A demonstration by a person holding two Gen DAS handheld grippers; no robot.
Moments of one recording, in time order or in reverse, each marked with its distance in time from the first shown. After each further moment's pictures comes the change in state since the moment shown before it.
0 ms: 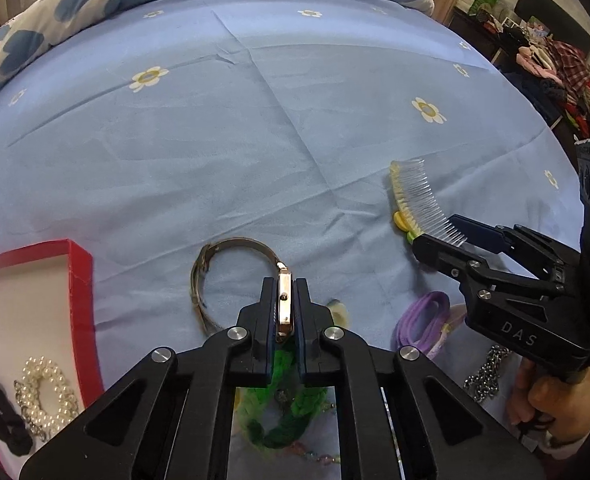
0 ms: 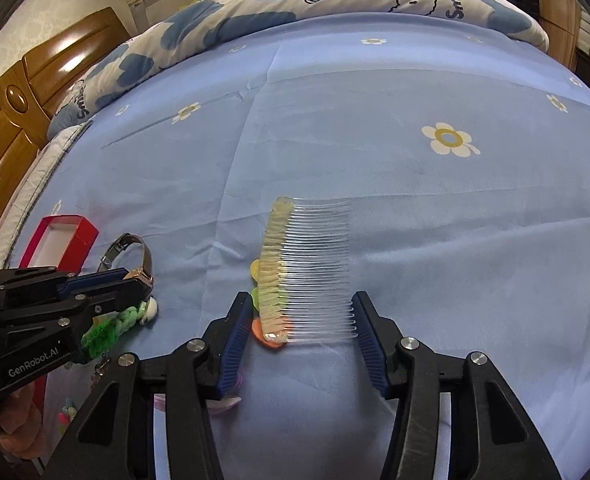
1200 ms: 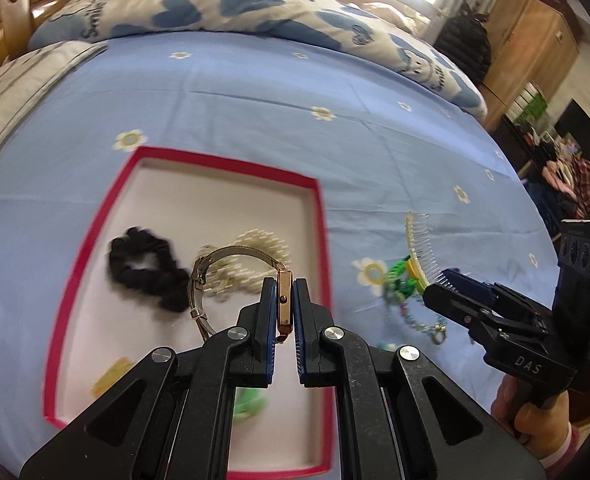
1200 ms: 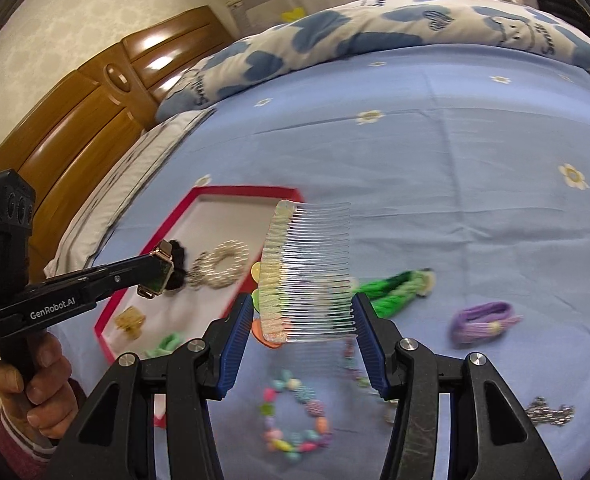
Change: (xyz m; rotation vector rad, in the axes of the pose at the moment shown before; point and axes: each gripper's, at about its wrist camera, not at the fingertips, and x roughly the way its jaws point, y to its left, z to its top) left arm -0.148 0.137 -0.118 -0.341 -0.195 0.033; right arm -0.054 0.158 -0.029 -0.140 -0.029 0.303
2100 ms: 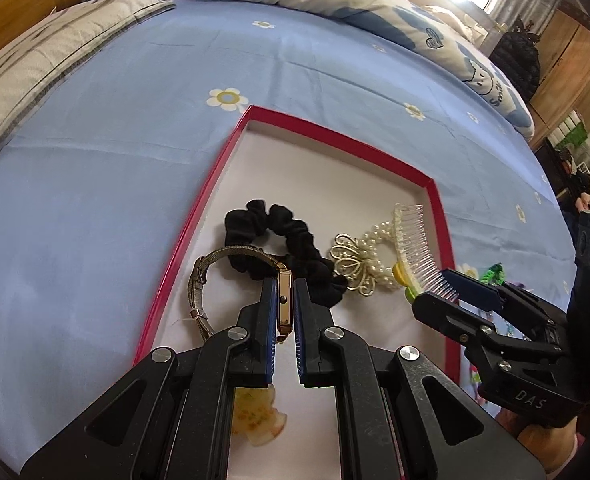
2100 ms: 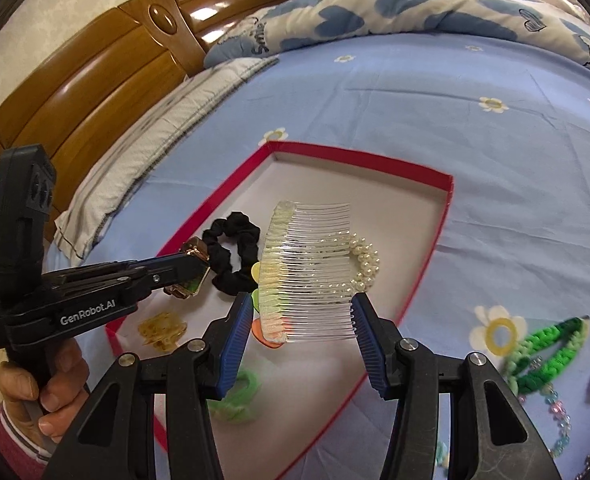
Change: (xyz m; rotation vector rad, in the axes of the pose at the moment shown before) left arm 0.024 0.094 -0.009 -0.122 0.049 0.093; right arm 0.092 0.084 0.009 -0.137 0.122 0.065
